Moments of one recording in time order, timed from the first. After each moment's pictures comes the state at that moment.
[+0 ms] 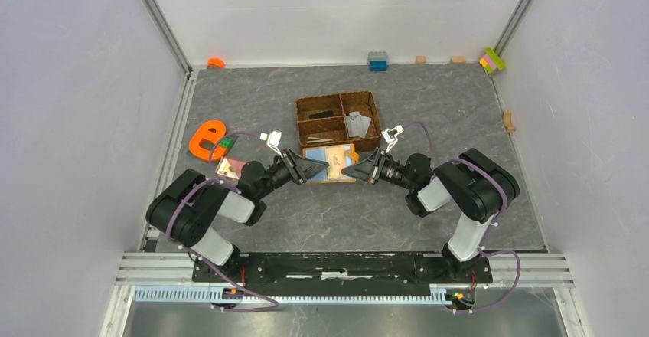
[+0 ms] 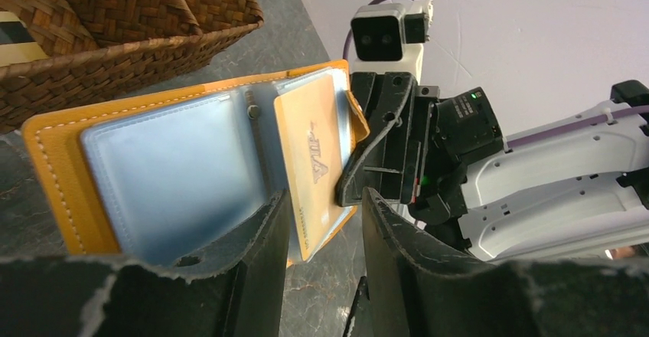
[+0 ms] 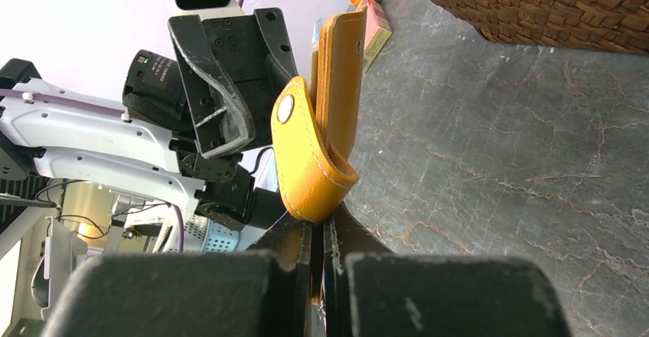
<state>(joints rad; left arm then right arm) -0.50 1.57 0.24 1.40 0.46 -1.01 0.50 1.78 0.35 1.47 -0.67 1.08</state>
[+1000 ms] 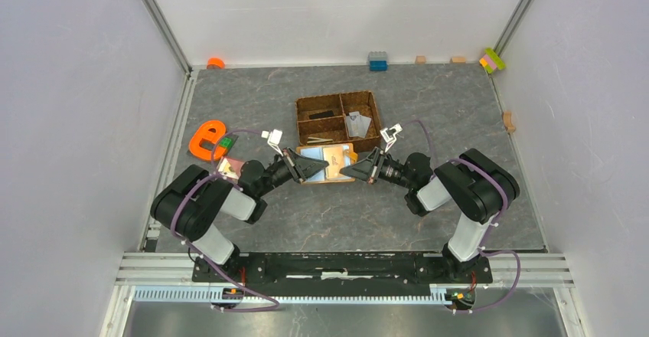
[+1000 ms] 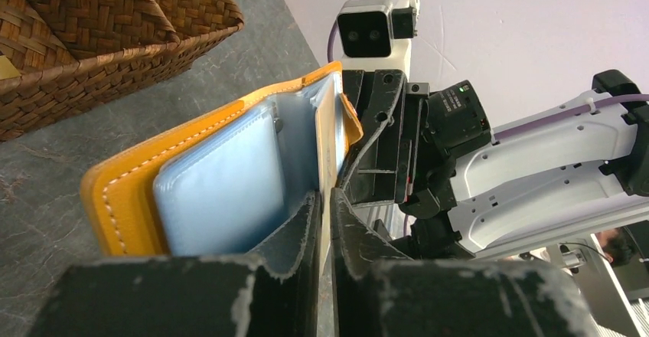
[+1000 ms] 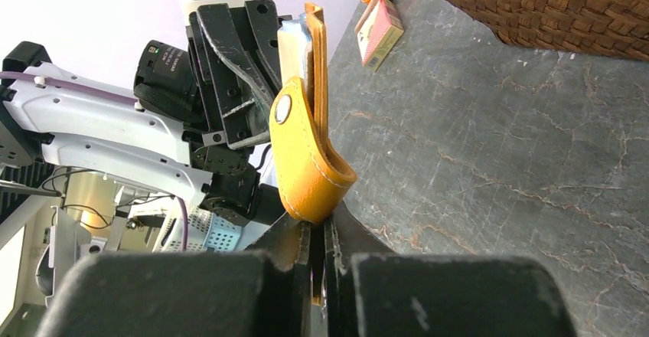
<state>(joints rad) -0.49 1.61 0.26 1.46 0.52 -1.03 0.51 1.78 0.36 1.47 -0.68 1.08</state>
